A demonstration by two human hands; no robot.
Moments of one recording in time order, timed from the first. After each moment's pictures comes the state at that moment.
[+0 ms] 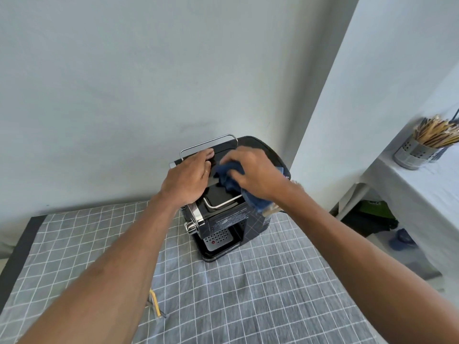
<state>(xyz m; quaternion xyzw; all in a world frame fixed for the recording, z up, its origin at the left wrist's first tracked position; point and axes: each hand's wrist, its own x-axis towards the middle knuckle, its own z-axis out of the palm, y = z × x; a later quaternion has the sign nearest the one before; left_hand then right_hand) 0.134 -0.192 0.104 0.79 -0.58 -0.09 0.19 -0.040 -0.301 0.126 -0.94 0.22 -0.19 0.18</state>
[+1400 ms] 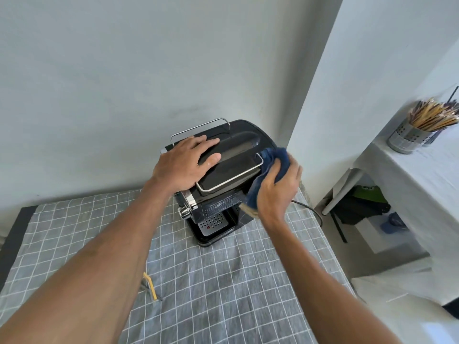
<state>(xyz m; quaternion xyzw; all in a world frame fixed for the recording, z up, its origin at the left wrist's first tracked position) 0.129 -0.197 0.099 0.78 -0.61 -0.06 0.12 -0.074 -0.254 0.050 -0.56 0.53 -0.56 0.30</state>
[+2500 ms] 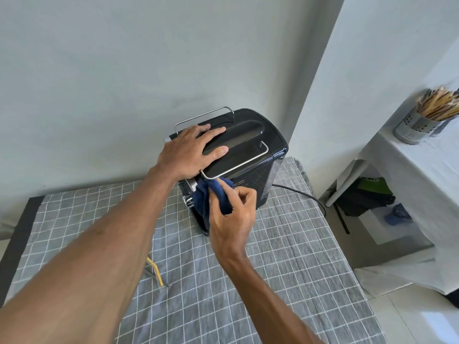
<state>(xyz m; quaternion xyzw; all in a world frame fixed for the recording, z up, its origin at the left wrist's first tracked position) 0.135 -0.196 0.101 0.78 -0.61 -0.06 0.10 -0.028 -0.135 0.029 -0.61 0.46 -0.56 0.32</state>
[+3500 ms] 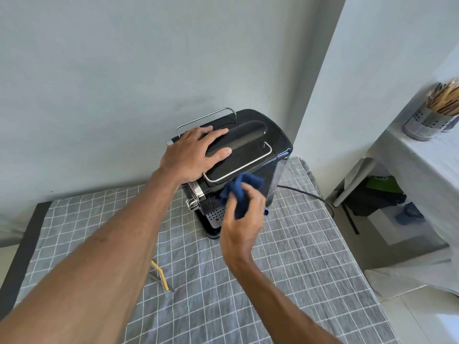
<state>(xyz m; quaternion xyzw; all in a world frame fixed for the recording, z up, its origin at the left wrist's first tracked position) 0.129 -0.199 0.100 0.78 -0.61 -0.06 0.10 -0.030 -0.145 0.003 -0.54 0.46 -0.58 0.40</state>
